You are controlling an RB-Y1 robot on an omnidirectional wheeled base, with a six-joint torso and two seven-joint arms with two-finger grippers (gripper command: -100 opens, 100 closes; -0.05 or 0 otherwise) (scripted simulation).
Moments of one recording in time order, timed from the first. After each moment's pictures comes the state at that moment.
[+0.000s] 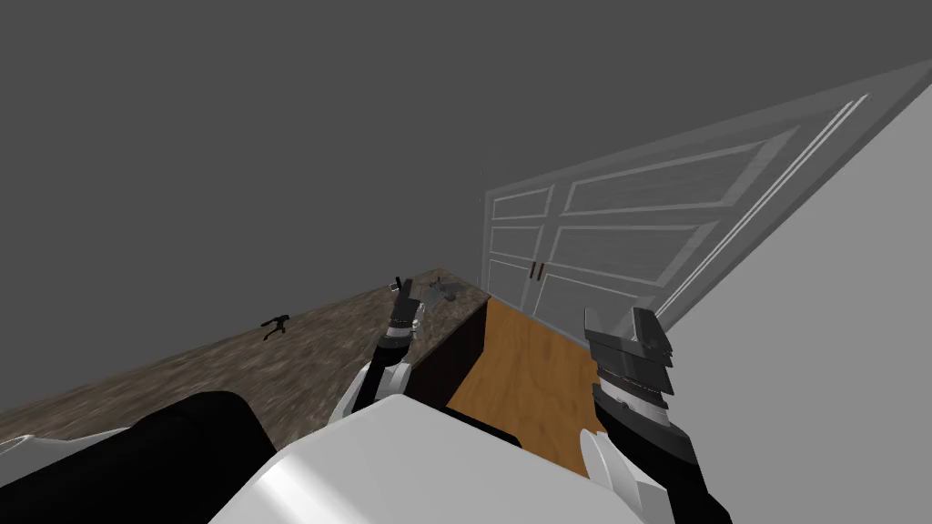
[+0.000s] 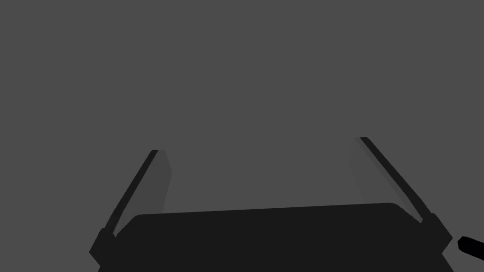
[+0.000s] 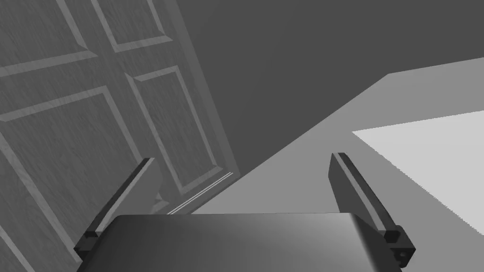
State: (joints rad) left arm 0.47 0.00 0.05 -2.20 -0.10 -0.57 -0.05; right arm 0.50 0.02 -0.02 -2.26 -0.05 -0.58 0.00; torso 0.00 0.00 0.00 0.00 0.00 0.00
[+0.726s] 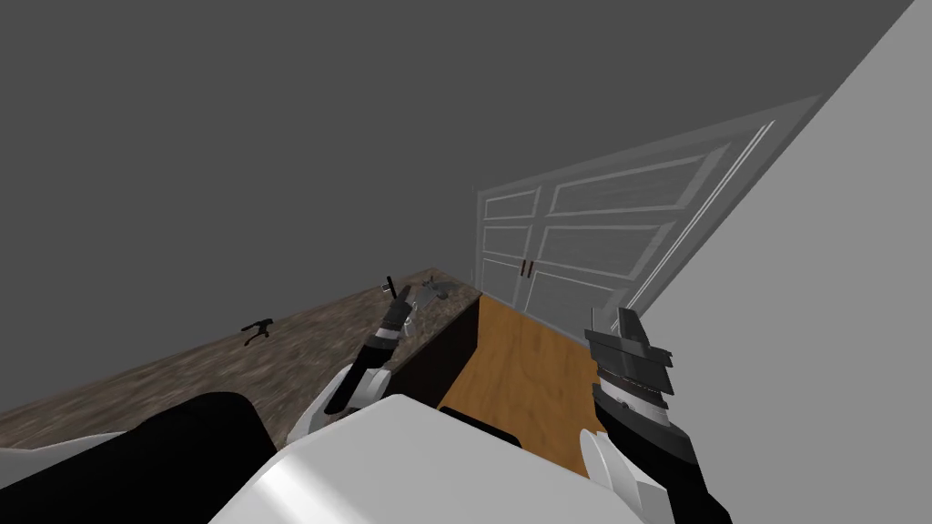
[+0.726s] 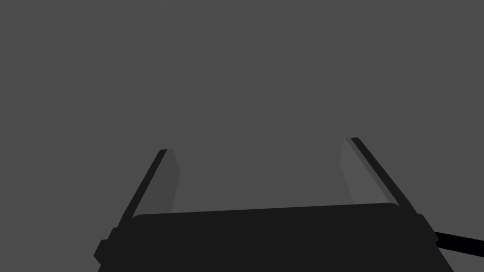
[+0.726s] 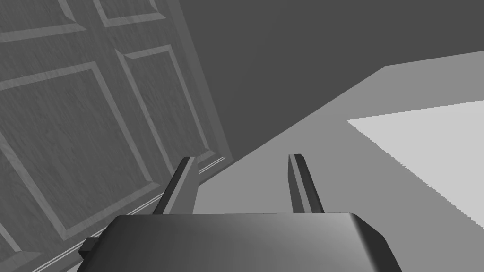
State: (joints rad) left arm 0.54 0.21 0.12 -2.19 0.04 -0.42 -0.06; right arm 0.50 0.02 -0.02 -2.26 -0.05 -0.58 0.00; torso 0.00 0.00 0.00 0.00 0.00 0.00
